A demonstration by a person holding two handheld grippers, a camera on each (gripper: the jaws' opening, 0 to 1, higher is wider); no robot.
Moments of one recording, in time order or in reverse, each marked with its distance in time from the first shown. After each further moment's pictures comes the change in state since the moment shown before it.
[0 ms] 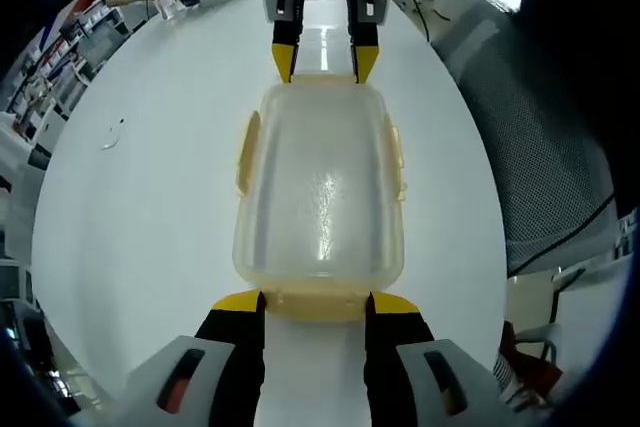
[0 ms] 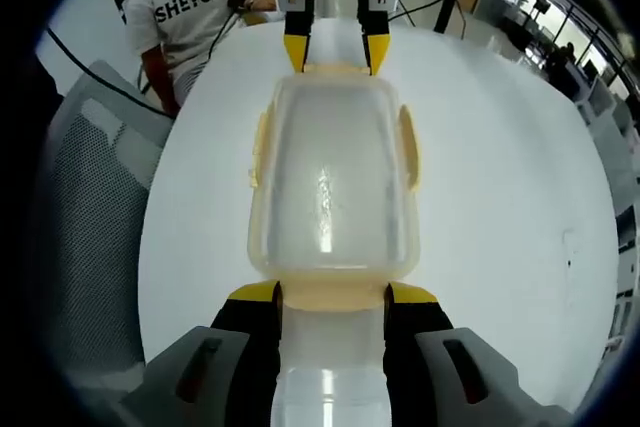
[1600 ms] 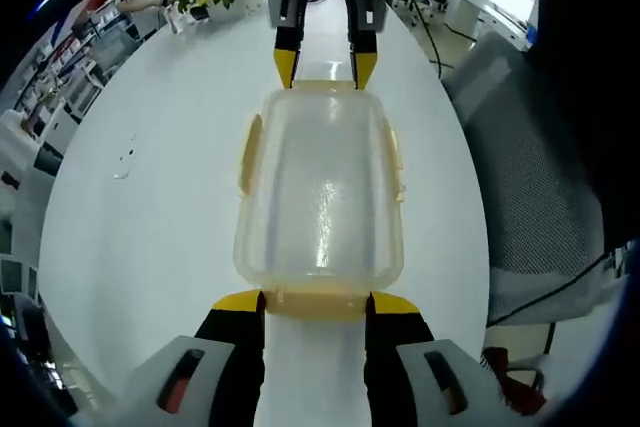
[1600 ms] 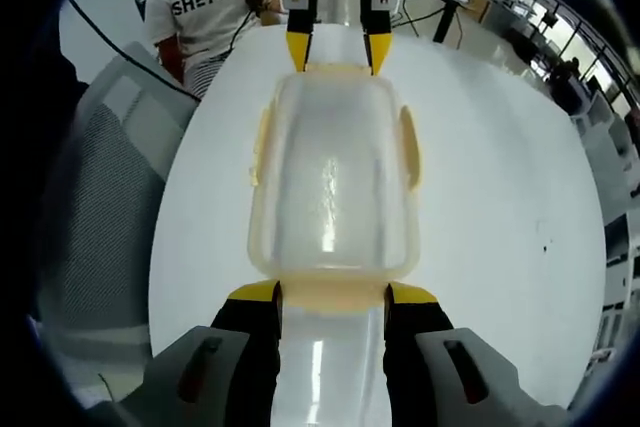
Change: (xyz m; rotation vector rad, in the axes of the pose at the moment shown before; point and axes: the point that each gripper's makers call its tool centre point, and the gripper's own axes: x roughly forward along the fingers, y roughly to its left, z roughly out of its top) left arm -0.013 0.002 0.065 -0.033 -0.034 0.029; right arm -0.053 -0.004 -0.040 -0.051 0.005 -0.004
